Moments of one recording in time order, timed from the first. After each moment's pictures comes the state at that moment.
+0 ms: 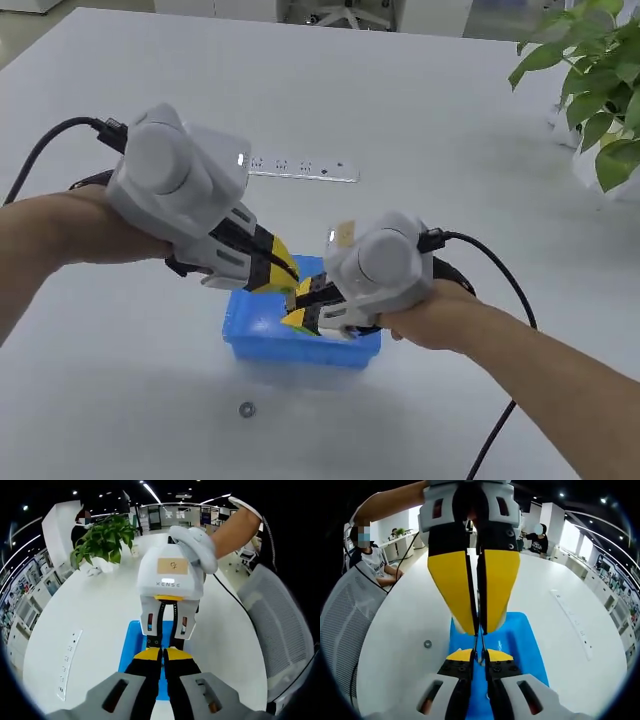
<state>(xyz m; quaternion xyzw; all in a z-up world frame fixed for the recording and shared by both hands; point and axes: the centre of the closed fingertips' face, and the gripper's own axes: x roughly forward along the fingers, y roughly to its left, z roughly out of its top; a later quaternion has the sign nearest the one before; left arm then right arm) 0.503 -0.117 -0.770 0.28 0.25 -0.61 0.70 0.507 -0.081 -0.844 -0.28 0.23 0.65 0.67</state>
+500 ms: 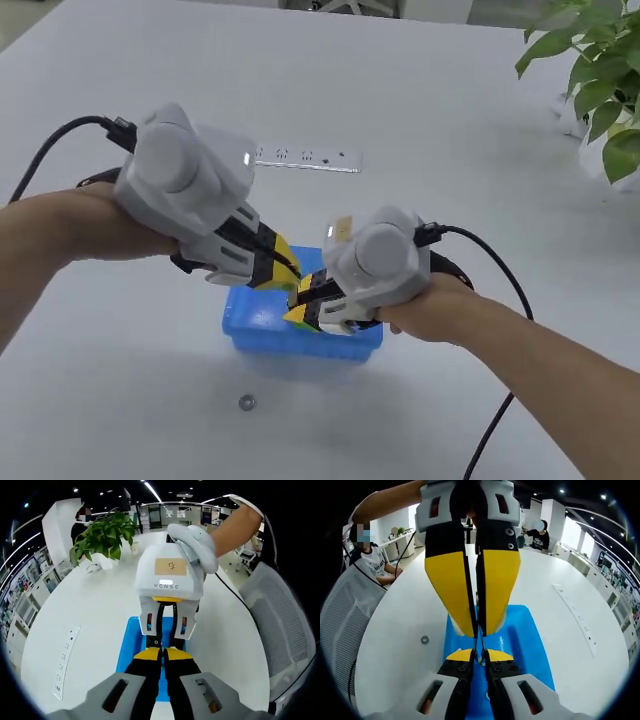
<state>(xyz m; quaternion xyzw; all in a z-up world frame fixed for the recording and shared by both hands) 0.504 -0.117 -0.781 0.28 0.26 -0.61 0.70 0.508 -0.082 -0.856 -0.29 0.24 0.65 0.66</state>
